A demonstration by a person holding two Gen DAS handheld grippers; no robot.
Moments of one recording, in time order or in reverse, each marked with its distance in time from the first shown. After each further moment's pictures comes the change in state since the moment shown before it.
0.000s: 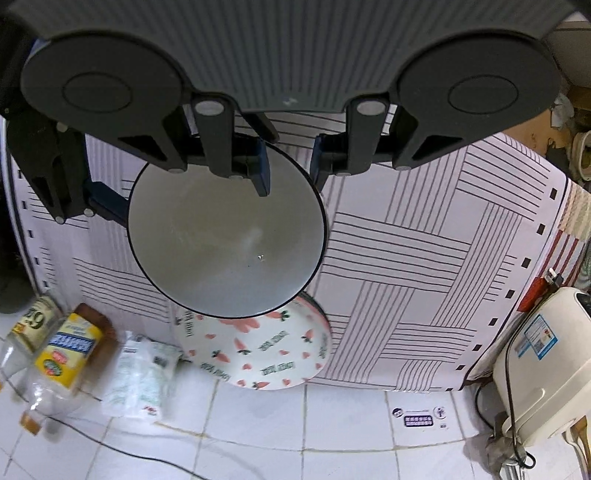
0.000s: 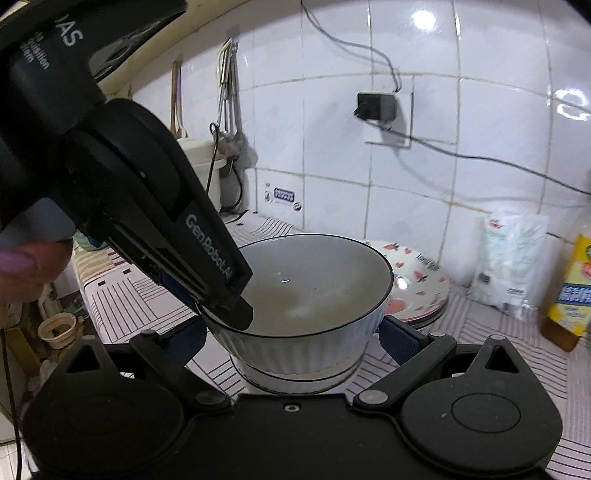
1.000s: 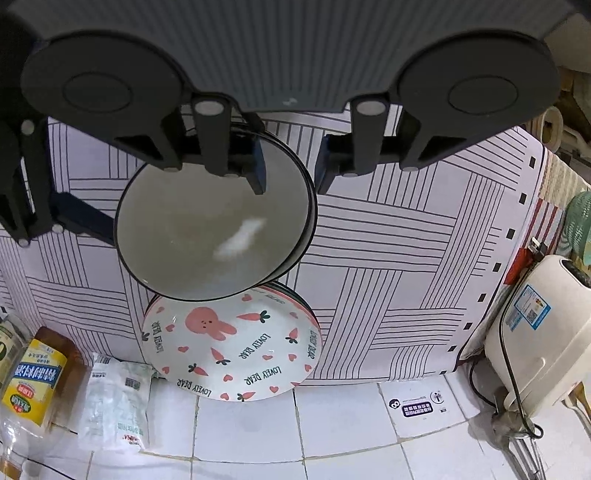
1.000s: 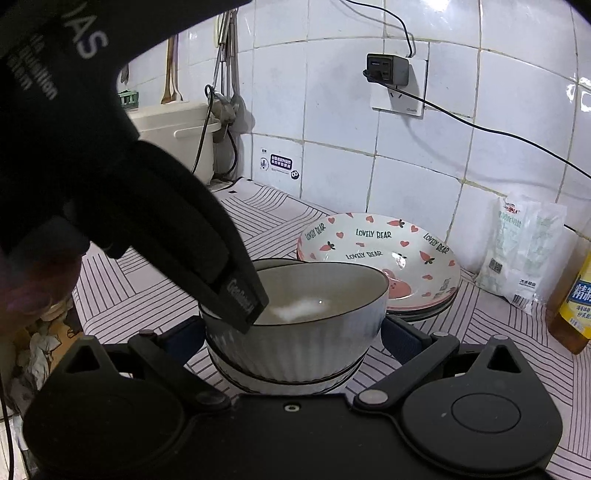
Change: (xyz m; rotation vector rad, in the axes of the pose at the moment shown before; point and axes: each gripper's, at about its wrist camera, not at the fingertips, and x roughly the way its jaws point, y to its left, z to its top) left arm 0.035 -0.017 0.009 0.098 -0.001 0.132; right arm 0.032 -0.001 0.001 -0.042 0.101 -0.023
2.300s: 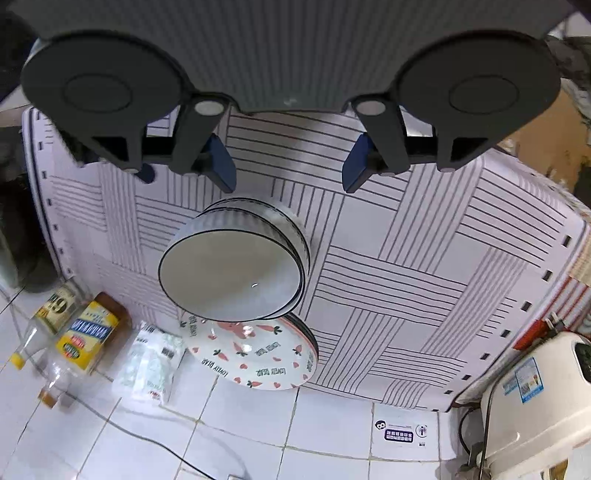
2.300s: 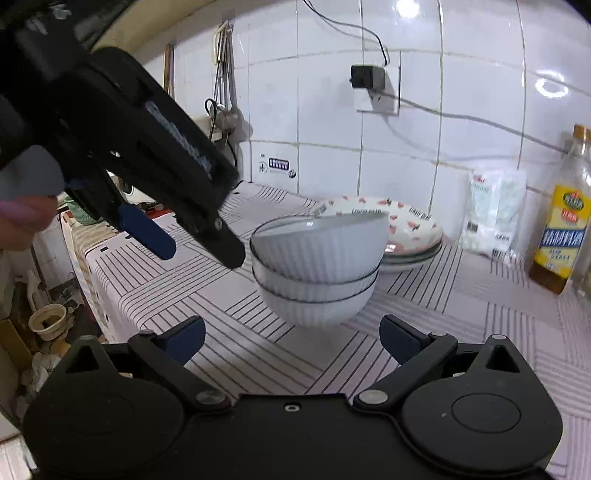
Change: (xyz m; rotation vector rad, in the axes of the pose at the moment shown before) left arm -0.043 0.059 -0.067 -0.192 -0.077 -0.274; right arm -0.049 0.035 -0.059 0.081 -0.057 -0.040
